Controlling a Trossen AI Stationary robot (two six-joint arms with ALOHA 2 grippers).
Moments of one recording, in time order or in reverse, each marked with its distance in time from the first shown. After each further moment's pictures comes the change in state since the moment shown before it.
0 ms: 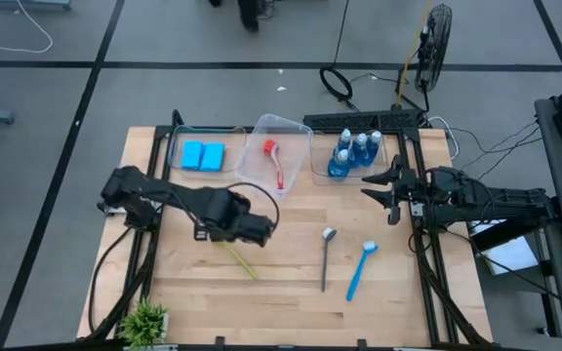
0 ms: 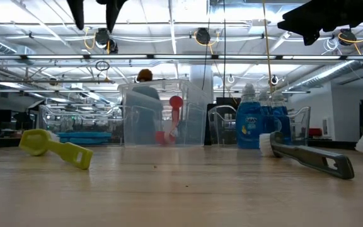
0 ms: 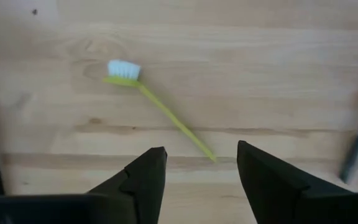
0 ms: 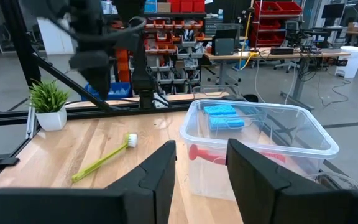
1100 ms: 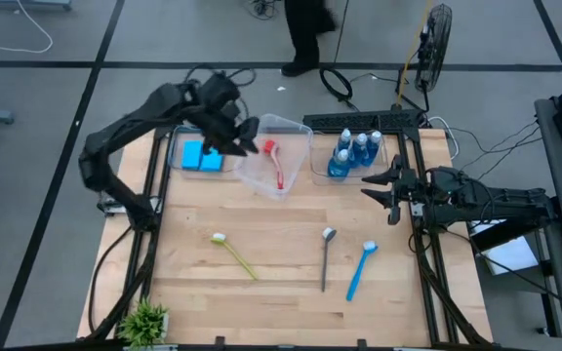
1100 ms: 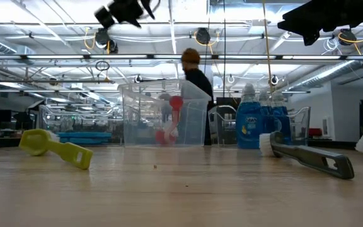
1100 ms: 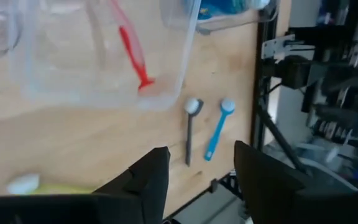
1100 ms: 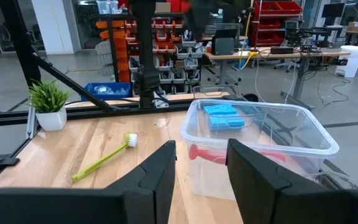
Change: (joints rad) left arm 0.748 -0.231 0.010 0.355 0.469 0.794; right arm 0.000 0.000 0.000 -0.001 0.000 0.002
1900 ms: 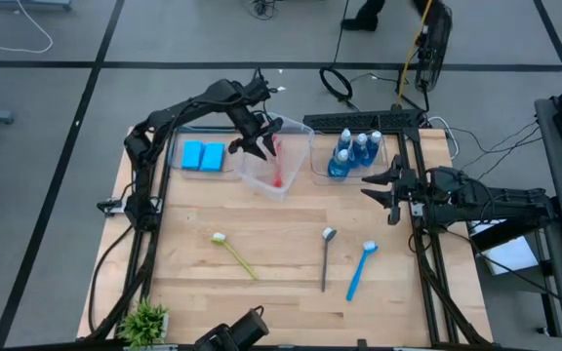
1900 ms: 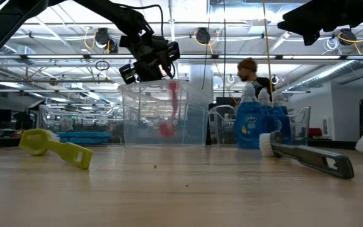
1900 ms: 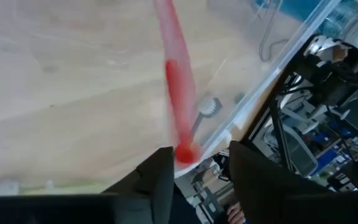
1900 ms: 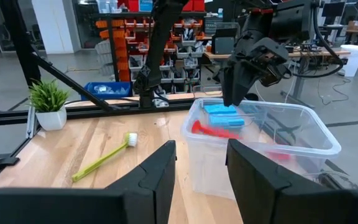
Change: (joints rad) left arm 0.199 0.417 -0.001 0.023 0.388 0.100; right arm 0.000 0.000 0.000 -0.003 0.000 0.001
